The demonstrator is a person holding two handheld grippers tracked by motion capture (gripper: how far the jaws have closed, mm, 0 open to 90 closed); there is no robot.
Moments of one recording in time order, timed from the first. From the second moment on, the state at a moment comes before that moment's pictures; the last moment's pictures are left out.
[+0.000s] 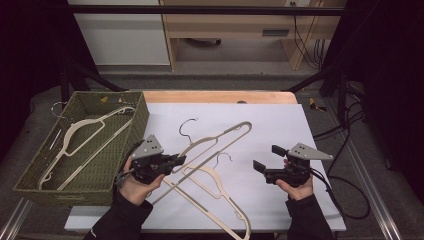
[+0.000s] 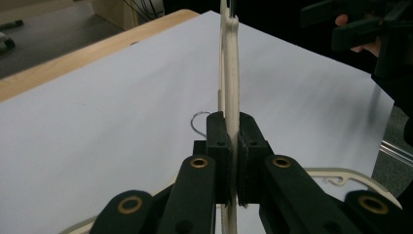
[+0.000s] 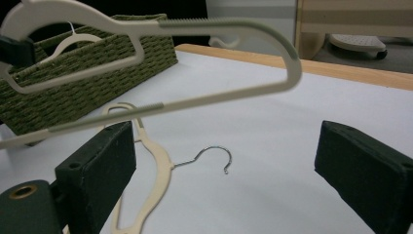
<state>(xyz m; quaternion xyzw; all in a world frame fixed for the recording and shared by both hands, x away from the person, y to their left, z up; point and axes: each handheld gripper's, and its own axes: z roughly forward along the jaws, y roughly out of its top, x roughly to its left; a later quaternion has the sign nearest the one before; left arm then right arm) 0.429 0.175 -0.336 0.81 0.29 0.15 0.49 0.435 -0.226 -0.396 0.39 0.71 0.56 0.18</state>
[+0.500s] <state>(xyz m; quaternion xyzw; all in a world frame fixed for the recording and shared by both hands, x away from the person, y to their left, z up) 0.448 0.212 -0.277 0.80 0.29 0.17 0.49 0.434 -0.233 -0.395 0.40 0.70 0.56 0.20</state>
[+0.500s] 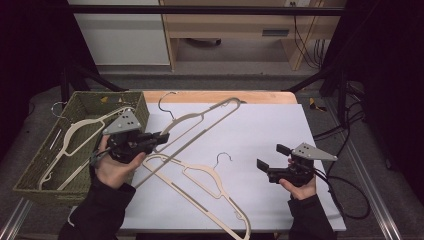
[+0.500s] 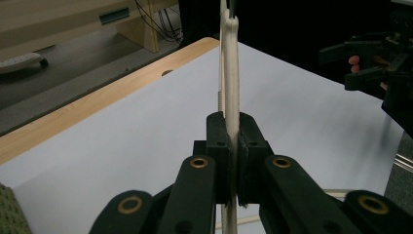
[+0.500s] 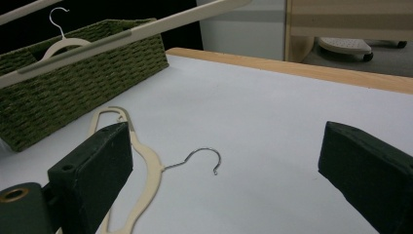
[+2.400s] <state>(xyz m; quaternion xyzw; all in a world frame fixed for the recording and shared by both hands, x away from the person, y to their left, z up) 0.502 0.430 -0.294 0.76 0.41 0.24 0.44 0.435 -0.235 -0.396 0.40 0.70 0.55 0.20</state>
